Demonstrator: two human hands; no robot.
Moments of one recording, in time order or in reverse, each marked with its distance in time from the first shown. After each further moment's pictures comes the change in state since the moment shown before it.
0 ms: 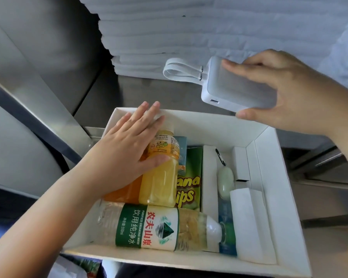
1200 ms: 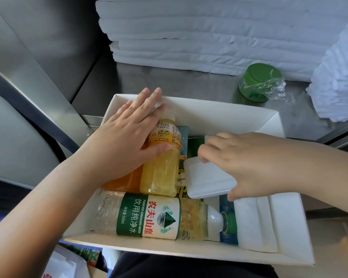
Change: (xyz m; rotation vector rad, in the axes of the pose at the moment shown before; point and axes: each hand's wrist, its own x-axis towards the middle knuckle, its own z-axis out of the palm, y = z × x) left_hand 0.000 0.006 -0.005 -0.054 -0.017 -0.001; right_hand -0.034 -0.060 0.058 -0.266 -0.680 -0.293
